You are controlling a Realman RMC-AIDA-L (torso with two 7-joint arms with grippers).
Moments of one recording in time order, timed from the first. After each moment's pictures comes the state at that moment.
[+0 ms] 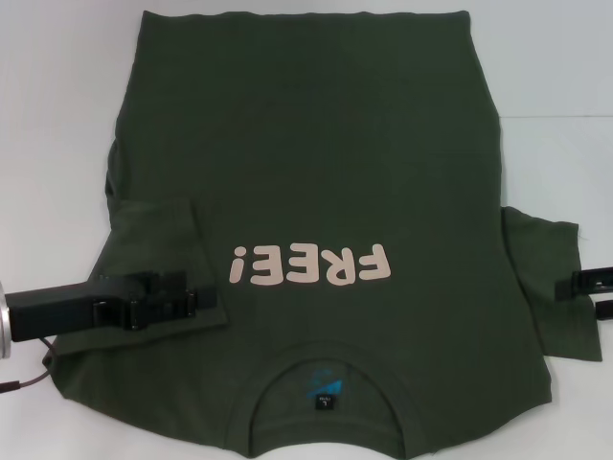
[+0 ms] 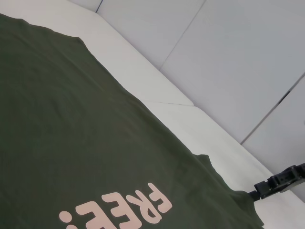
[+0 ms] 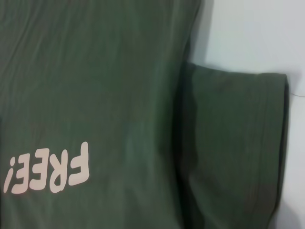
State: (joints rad) left arm -0.41 -2.14 0.61 0.89 2.09 1.61 -1.84; right arm 0.62 1.88 -0.58 -0.63 -2.51 -1.44 2.49
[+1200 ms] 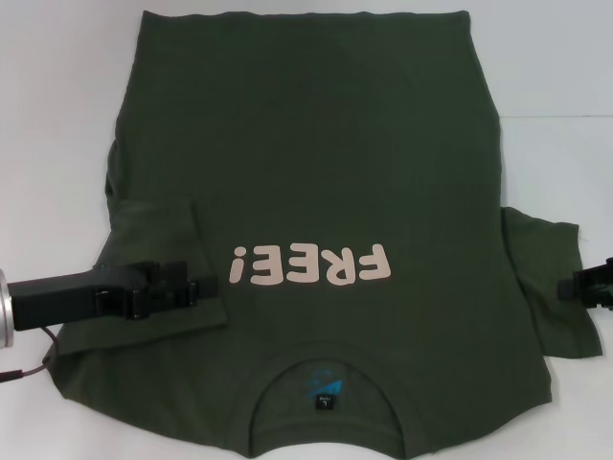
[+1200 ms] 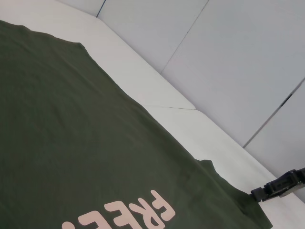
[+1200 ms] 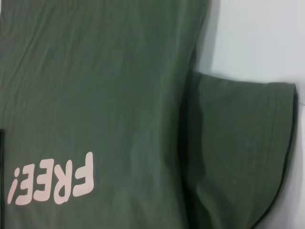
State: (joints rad) left arm -0.42 -2.14 0.60 0.88 2.09 1.60 -1.84; right arm 0.61 1.91 -0.58 -0.63 -2.48 -1.40 2.48
